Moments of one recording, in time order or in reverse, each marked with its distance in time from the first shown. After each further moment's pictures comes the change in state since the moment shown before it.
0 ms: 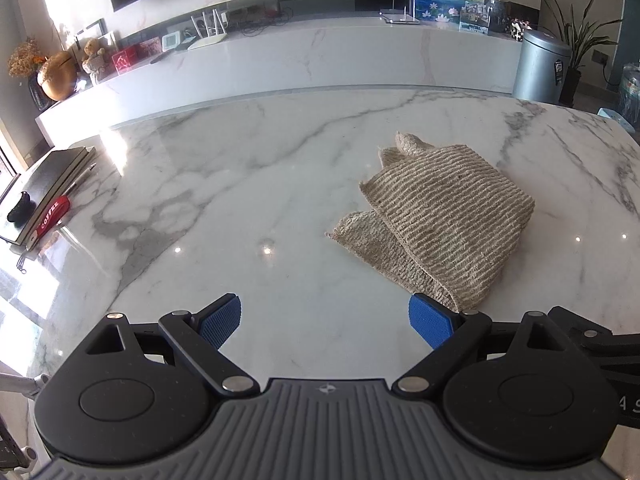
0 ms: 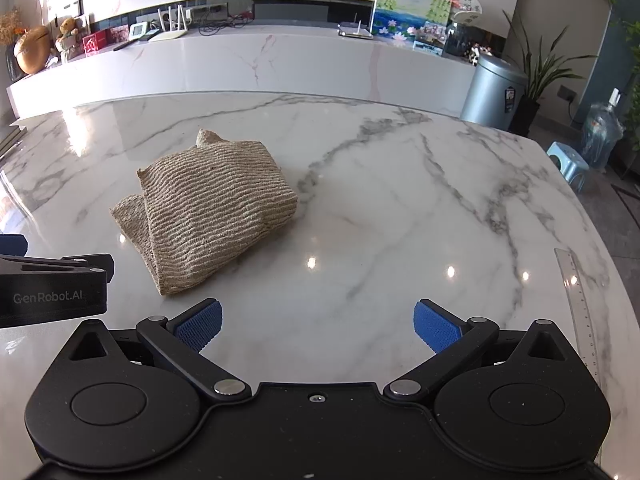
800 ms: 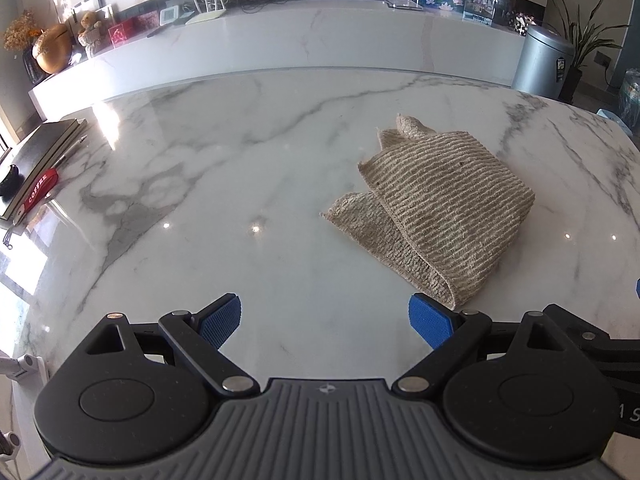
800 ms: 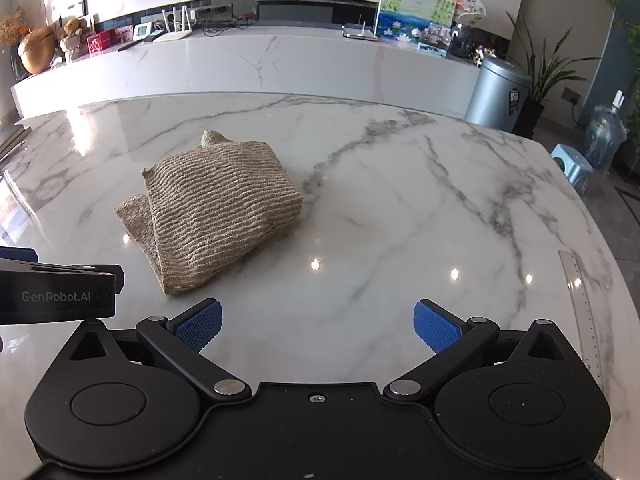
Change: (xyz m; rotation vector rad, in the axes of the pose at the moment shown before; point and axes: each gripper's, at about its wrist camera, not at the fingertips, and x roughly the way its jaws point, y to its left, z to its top) left arm 0.010 0.007 0.001 -0.055 0.066 -0.035; right arm 0.001 0.000 -0.002 -0.007 -0.002 0.013
